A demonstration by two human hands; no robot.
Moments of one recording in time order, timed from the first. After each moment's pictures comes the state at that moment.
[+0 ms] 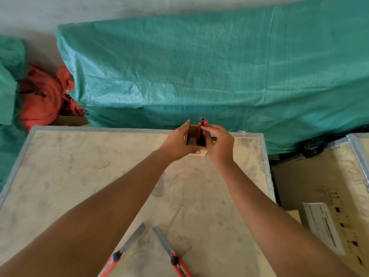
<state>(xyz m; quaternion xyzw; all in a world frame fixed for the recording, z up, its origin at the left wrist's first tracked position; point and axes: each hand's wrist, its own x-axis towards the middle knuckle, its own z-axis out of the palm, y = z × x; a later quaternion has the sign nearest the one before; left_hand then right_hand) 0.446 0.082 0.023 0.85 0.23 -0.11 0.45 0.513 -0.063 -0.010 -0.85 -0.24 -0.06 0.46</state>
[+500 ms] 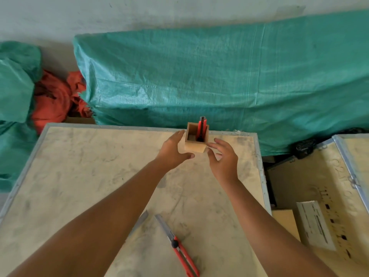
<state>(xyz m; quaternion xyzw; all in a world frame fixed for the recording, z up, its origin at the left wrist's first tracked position) 0.381 0.060 0.054 0.85 0.26 -0.04 0.47 0.446 -0.113 0.003 -0.86 -0.17 0.01 0.48</state>
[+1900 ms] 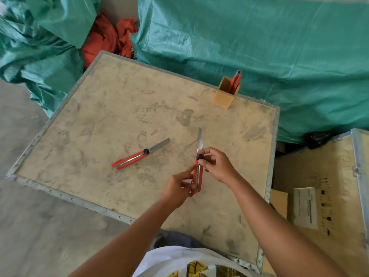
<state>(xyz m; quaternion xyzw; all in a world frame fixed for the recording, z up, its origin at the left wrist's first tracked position) 0.093 -0.119 0.017 0.64 0.38 0.00 0.67 0.265 -0.191 0.008 -0.78 -0.24 0.41 0.41</state>
